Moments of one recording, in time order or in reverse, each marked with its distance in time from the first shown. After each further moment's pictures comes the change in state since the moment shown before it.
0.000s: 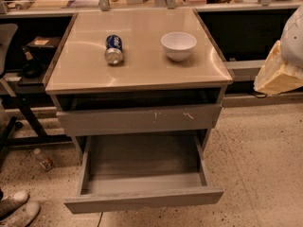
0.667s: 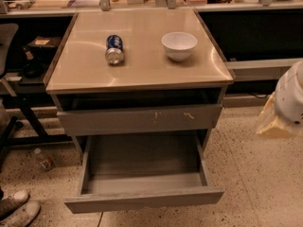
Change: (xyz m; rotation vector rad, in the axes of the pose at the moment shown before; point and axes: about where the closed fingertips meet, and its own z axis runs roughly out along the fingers) arm 0.038 0.052 0.063 -0.038 0.070 0.060
